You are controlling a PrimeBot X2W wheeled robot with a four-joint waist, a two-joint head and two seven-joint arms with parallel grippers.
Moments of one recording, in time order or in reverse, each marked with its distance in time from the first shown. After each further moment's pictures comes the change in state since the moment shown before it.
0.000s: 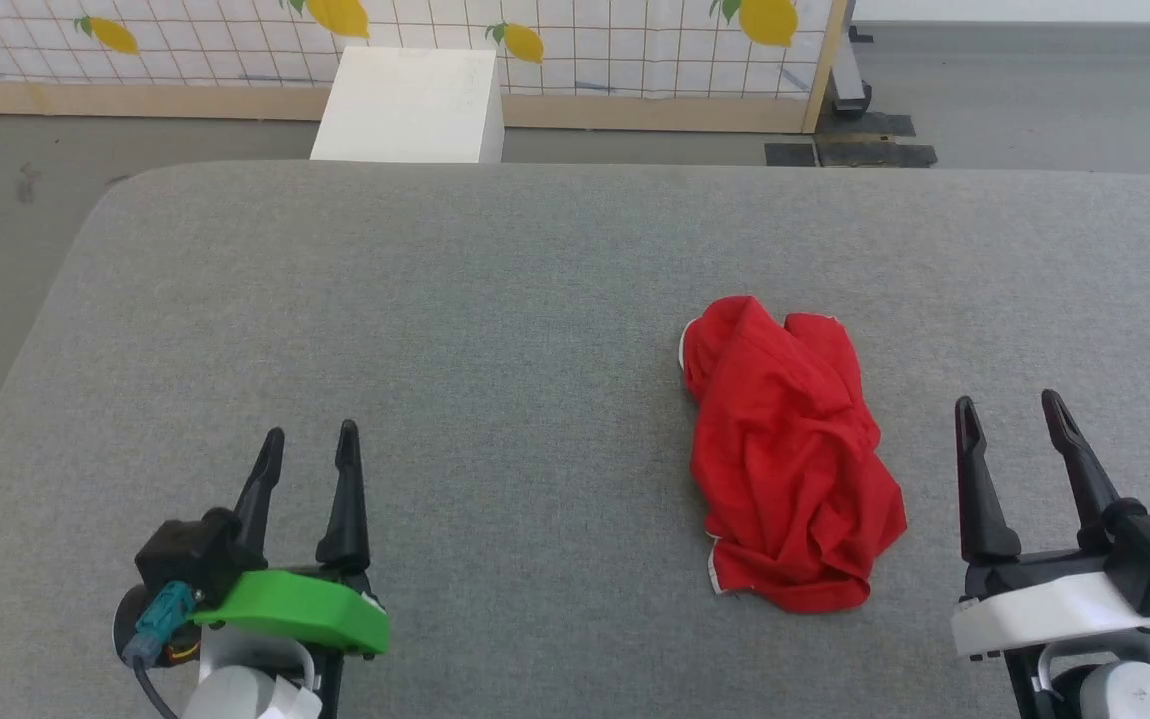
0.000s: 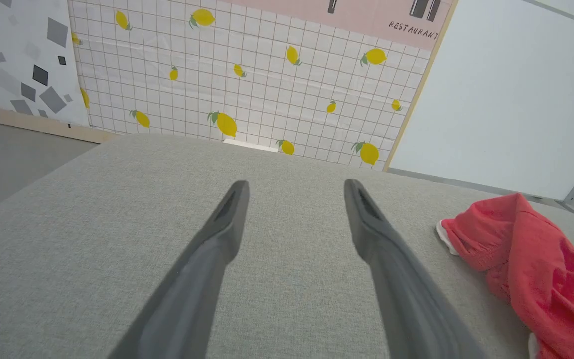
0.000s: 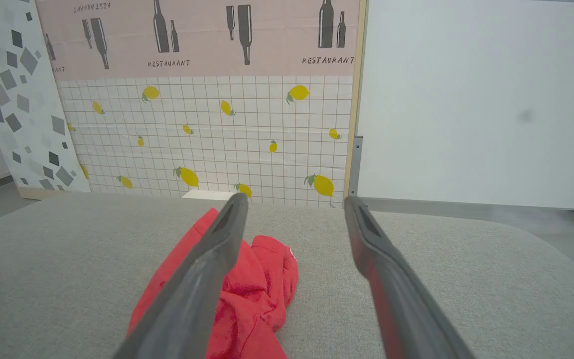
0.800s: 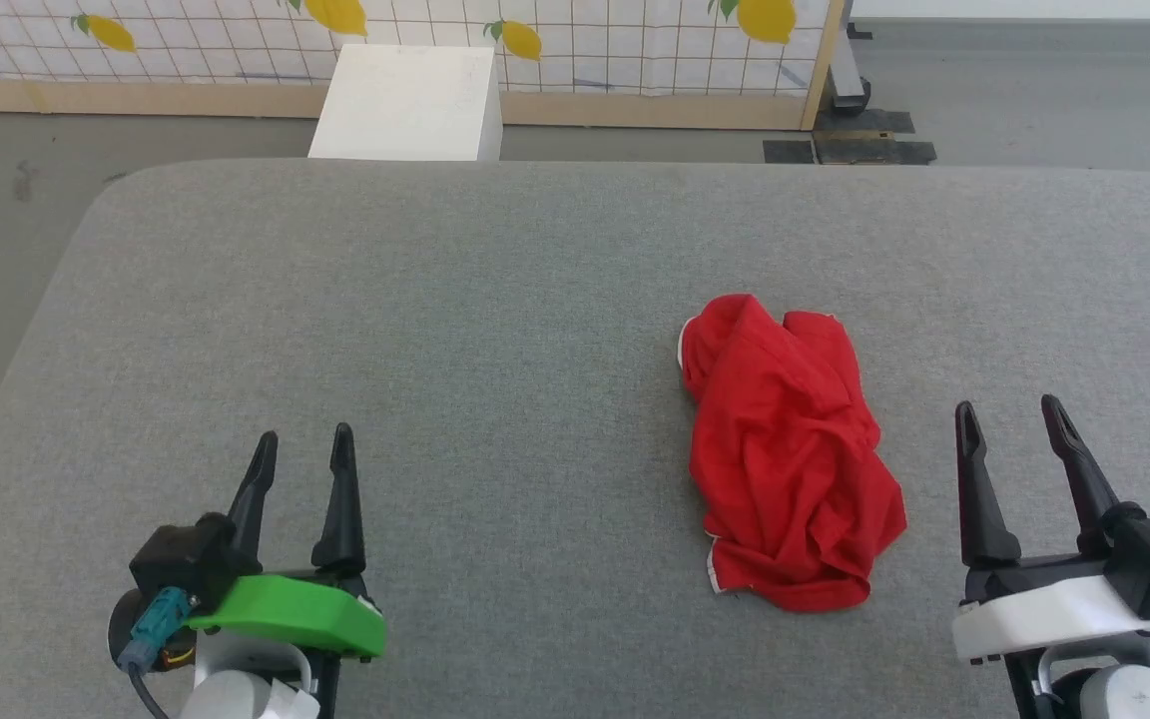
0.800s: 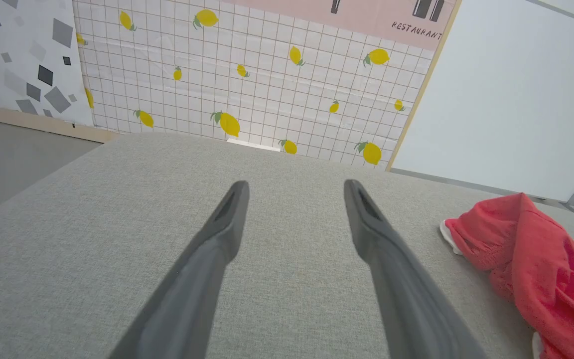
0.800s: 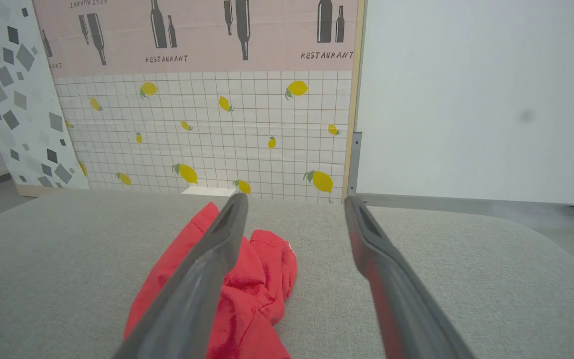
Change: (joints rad) left arm 0.012 -0.017 0.030 -0.011 0.022 -0.014 0.000; right arm 0.006 0.000 -0.001 0.003 0.001 0.000 0.000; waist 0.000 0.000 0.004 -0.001
